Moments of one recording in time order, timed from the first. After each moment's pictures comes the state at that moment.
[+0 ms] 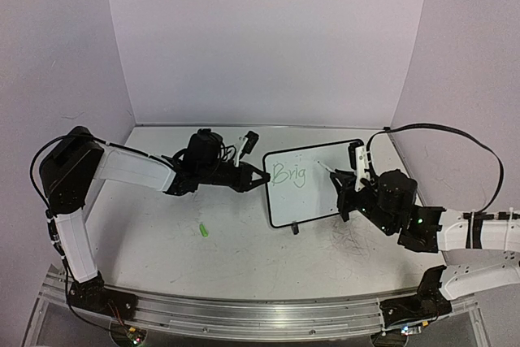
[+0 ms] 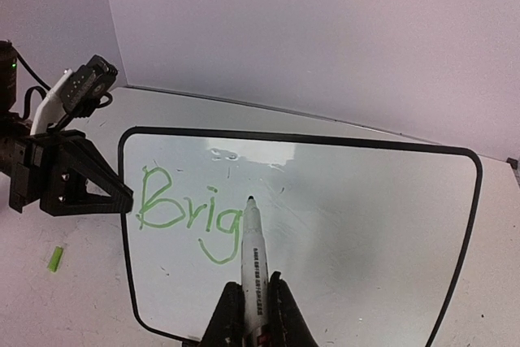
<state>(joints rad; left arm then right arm) -0.78 1.86 1.09 0.38 0.49 -0.36 0.91 1.05 0.48 0.36 0.44 0.14</state>
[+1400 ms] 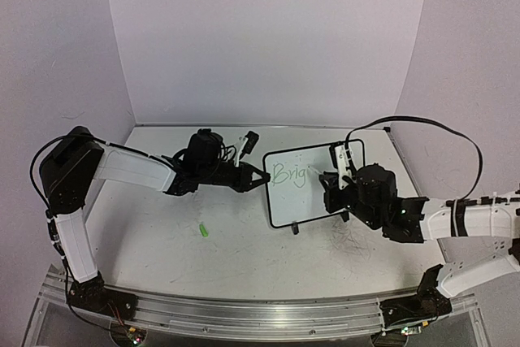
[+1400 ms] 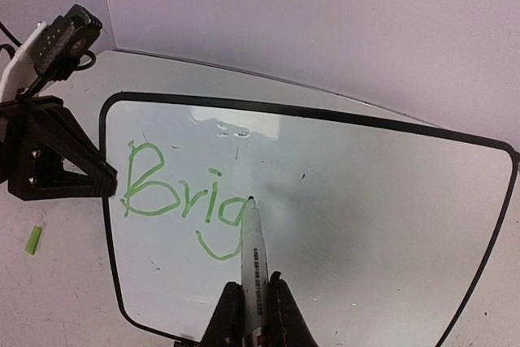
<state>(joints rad) -0.78 1.86 1.09 0.38 0.48 -0.36 0.91 1.23 0.59 0.31 0.45 0.13</state>
